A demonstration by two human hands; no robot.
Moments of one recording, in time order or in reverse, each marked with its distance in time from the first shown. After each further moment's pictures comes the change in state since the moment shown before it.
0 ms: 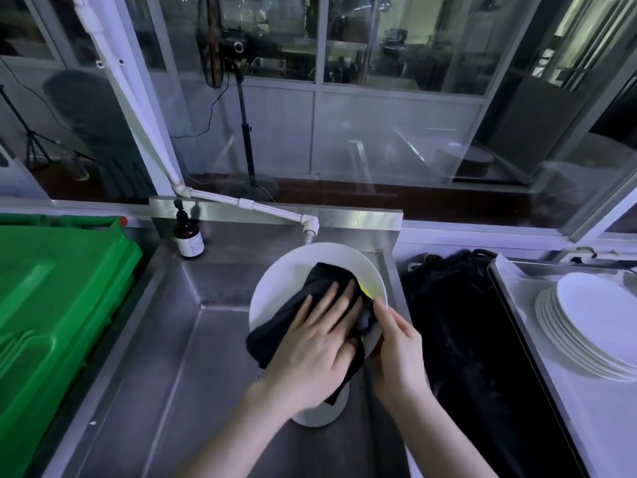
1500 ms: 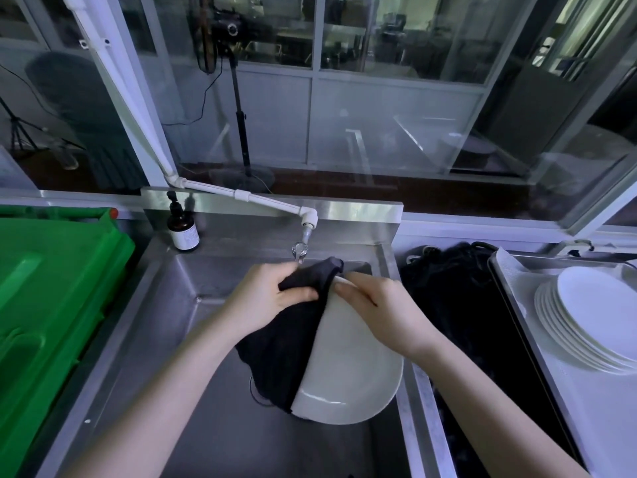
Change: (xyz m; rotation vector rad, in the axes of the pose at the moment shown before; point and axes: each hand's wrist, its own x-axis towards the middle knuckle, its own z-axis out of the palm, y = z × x) left_hand 0.025 -0.073 -0.056 -0.584 0.124 -0.233; right_hand 0.019 -0.056 0.019 -1.175 -0.495 -0.585
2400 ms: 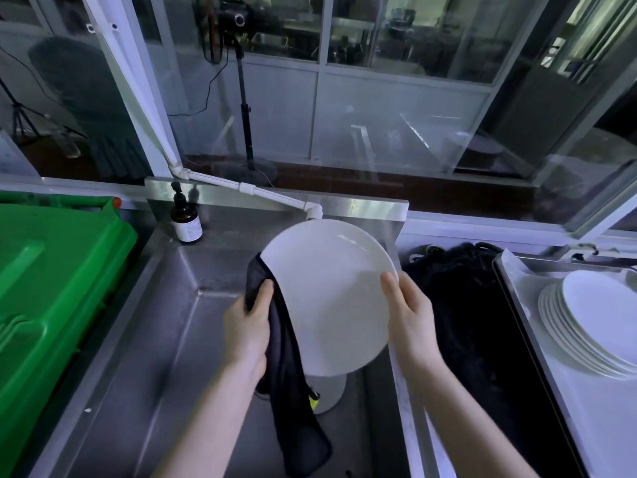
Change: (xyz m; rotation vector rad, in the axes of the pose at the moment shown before) left_hand -0.037 -0.017 0.045 -0.690 0.650 -0.689; right_hand -0.016 0.022 0.029 0.612 0.430 0.363
